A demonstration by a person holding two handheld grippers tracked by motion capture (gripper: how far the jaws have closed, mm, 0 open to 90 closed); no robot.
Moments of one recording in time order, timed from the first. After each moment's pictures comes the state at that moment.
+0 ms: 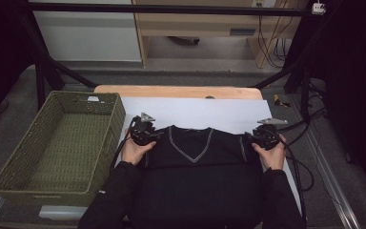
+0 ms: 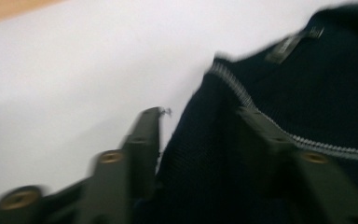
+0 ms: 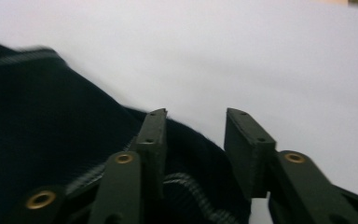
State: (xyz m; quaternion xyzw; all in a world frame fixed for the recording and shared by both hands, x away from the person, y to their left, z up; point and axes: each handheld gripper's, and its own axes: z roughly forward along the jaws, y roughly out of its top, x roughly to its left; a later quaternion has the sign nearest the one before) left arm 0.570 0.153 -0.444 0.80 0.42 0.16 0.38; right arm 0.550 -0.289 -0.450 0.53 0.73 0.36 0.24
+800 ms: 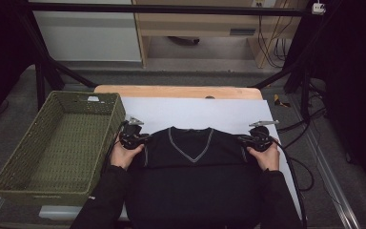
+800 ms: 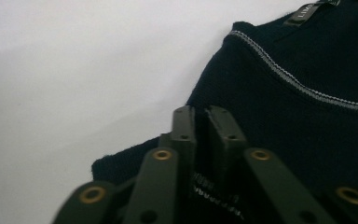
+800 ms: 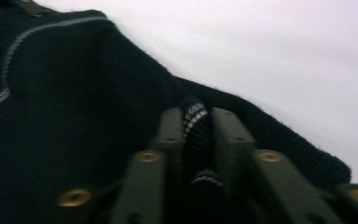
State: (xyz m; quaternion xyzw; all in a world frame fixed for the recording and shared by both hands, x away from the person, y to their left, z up) left arm 0.561 0.180 -0.454 0.81 0.44 0.15 0.36; right arm 0.554 -0.273 -0.463 0.51 0.77 0.34 0.16
